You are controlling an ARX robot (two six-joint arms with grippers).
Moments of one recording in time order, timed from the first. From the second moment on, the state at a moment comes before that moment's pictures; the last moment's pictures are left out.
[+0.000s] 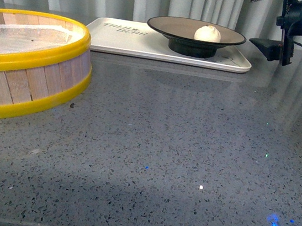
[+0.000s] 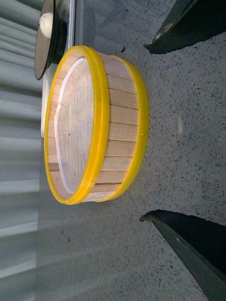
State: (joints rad) left arm 0.00 0.00 0.03 0.00 0.00 0.00; right arm -0.02 2.41 2.09 0.11 -0.53 1.26
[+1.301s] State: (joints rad) left arm 0.00 0.00 0.03 0.00 0.00 0.00; right arm -0.12 0.88 0.21 0.66 -0.11 0.01
